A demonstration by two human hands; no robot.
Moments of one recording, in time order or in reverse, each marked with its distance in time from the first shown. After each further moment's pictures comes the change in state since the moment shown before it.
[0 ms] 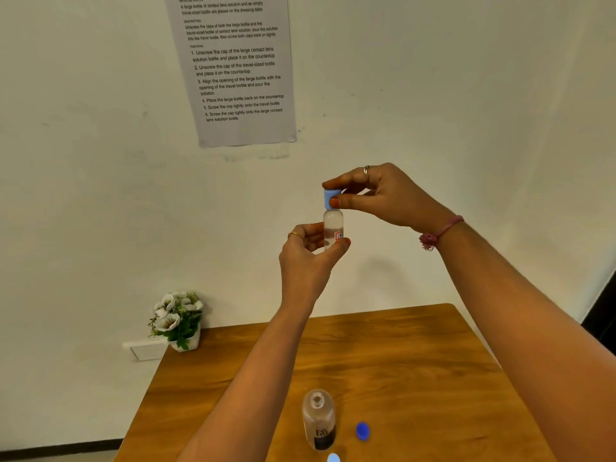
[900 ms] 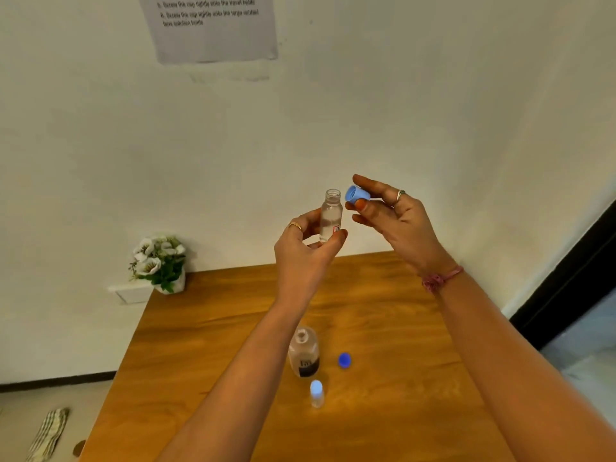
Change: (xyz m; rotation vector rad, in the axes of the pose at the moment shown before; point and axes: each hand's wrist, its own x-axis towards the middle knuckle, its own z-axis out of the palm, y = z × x) left_hand -0.048 -0.055 0.006 0.060 -0.049 -0.027; right_hand -0.107 0.052 0.064 0.631 0.256 0.301
